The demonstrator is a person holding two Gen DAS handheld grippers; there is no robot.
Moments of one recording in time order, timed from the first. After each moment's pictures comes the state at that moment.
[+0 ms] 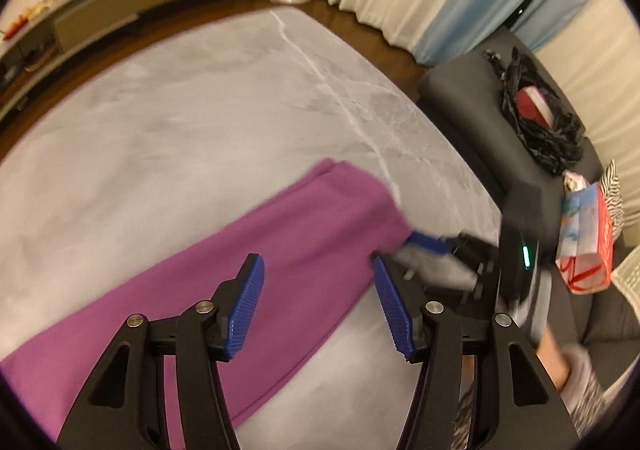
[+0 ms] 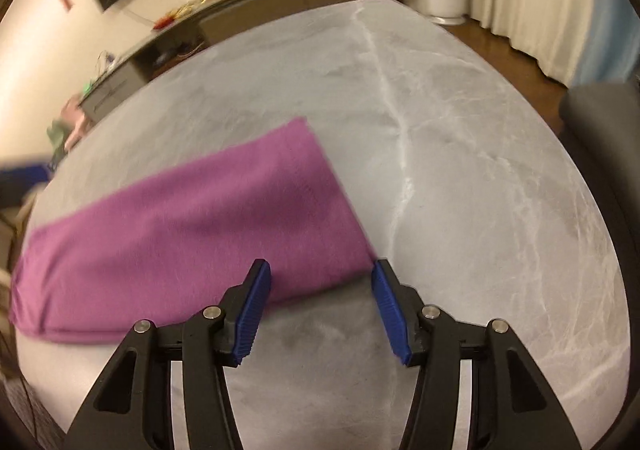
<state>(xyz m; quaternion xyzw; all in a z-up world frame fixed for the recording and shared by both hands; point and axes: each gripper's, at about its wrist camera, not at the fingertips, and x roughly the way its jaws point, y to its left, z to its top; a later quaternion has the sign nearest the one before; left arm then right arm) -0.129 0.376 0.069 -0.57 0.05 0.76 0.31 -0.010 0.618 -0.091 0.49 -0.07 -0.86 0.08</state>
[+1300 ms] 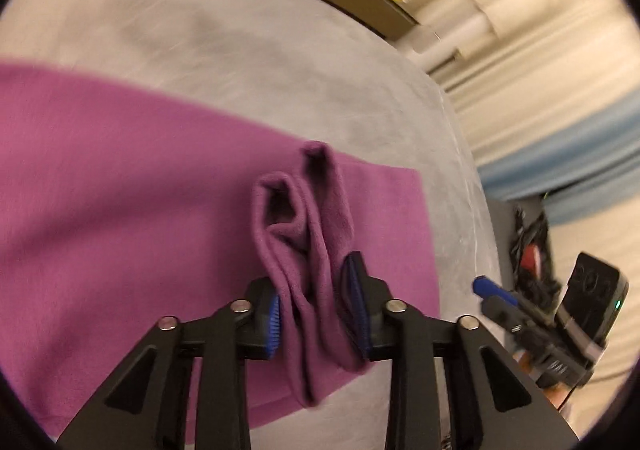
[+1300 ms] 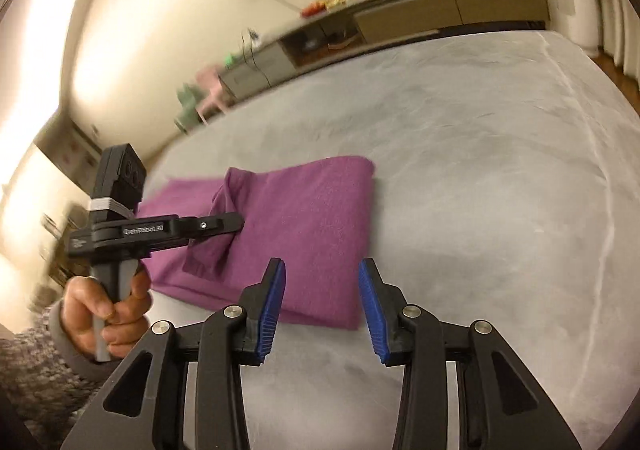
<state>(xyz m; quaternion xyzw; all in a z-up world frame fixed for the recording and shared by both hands) -0.084 0.117 -0.028 -0.53 -0.27 0.79 0.18 0.125 0.506 -0.038 0.47 -0.04 -0.83 0.29</state>
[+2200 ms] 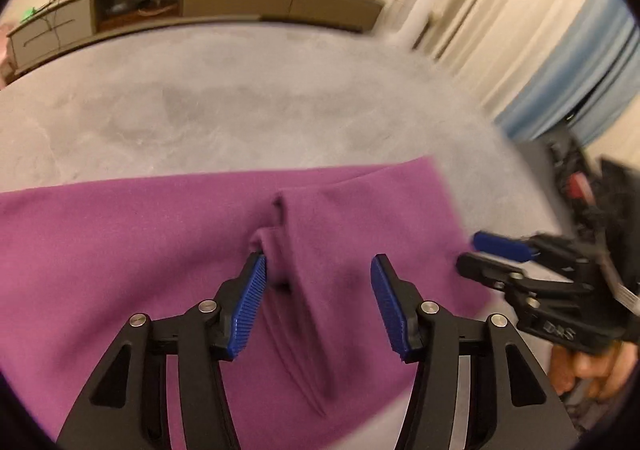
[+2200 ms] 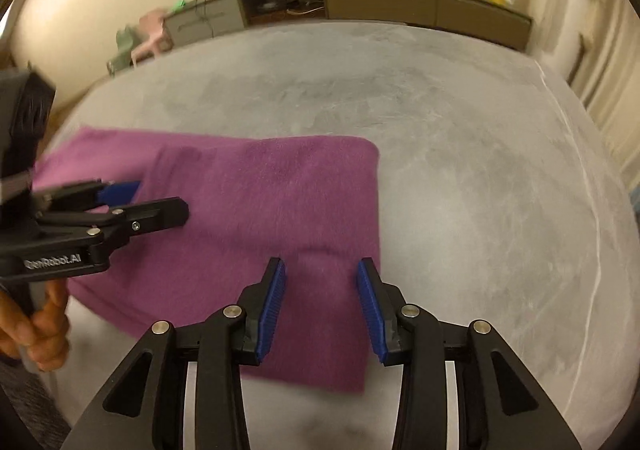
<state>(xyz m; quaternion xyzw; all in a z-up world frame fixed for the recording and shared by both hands) -0.086 0.147 -0.001 -0.48 -0.08 0.85 0.20 0.086 0.475 -0.048 0.49 0.02 -0.85 0.20</state>
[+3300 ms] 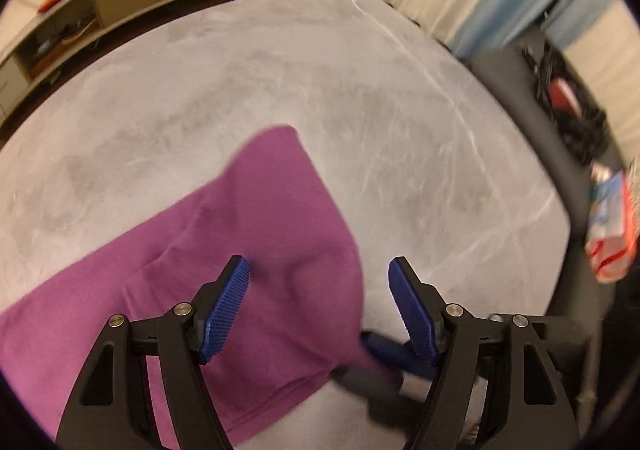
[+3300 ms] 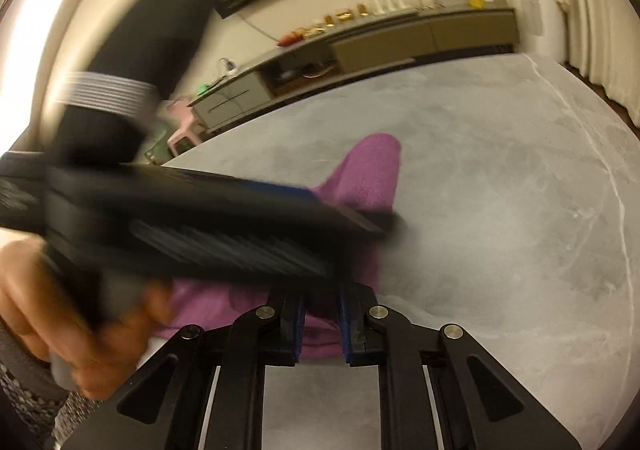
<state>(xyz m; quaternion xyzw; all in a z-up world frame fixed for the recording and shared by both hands) -0.110 0.254 0.034 -0.56 0.08 0.78 0.26 0.104 0.428 -0.026 0.41 -0.10 -0.87 0.24</state>
